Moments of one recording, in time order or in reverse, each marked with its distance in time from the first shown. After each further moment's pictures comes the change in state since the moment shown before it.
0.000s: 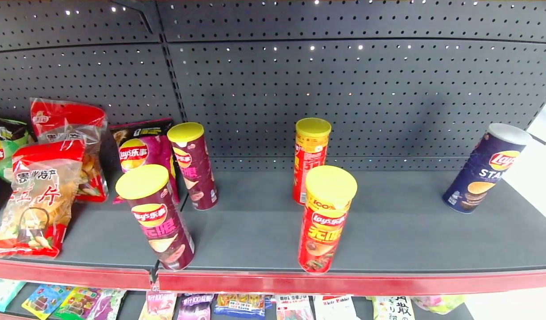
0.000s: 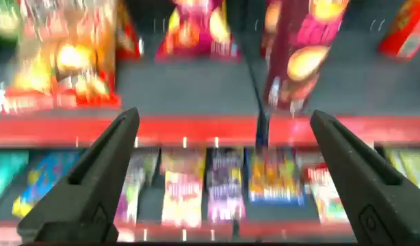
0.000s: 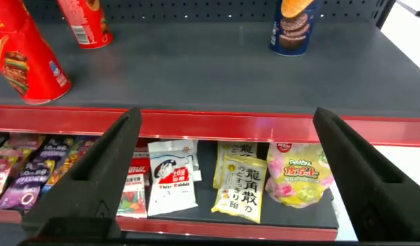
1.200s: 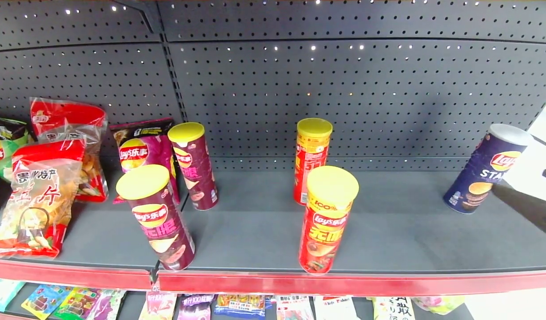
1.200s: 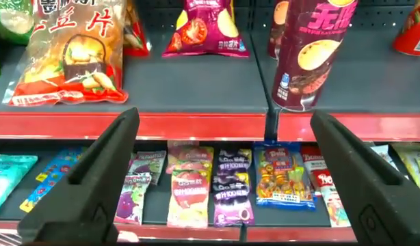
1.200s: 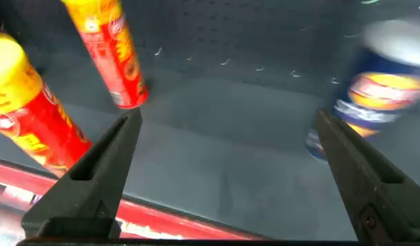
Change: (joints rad) left arm 0.102 -0.088 0.048 0.034 -0.067 0.017; right arm 0.149 0.948 -0.512 -0.294 0.038 -0.062
